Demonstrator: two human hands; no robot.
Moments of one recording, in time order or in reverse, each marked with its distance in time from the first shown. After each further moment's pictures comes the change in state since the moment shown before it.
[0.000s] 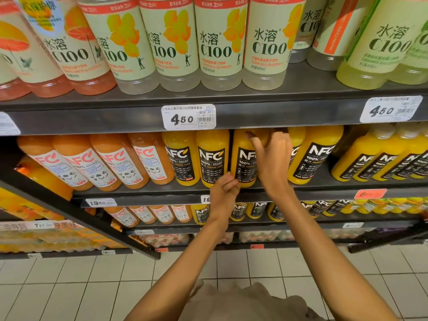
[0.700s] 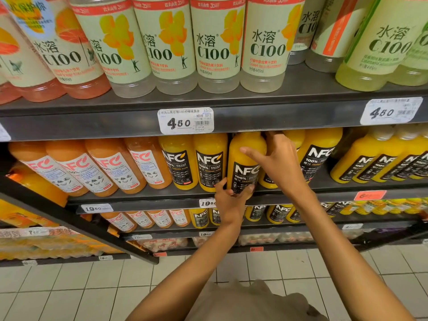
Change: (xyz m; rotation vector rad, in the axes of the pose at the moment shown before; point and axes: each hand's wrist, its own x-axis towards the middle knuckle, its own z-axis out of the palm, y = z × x) left_hand 0.013 -0.027 0.024 0.137 0.173 0.010; right_hand 0.010 0.013 -0.020 0.041 -0.293 -0.048
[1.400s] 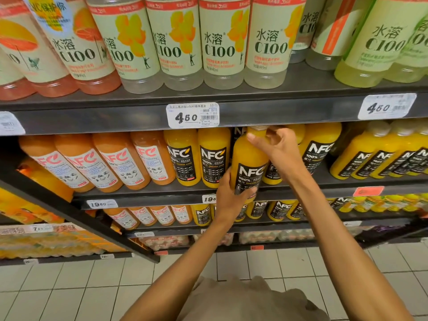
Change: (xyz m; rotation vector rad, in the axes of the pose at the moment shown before) left_hand 0.000 0.002 -0.023 0.127 -0.248 0.270; right_hand -0.001 -0.010 -0.007 0.560 -0.105 0.028
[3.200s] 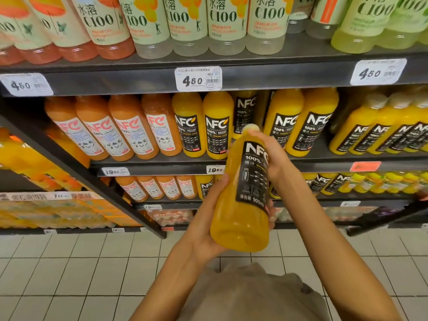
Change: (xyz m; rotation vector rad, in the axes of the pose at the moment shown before) left_hand -0.160 0.059 -0.064 -1.098 -0.656 -0.596; right_hand -0.057 0.017 0.021 0.793 -0.172 0.741
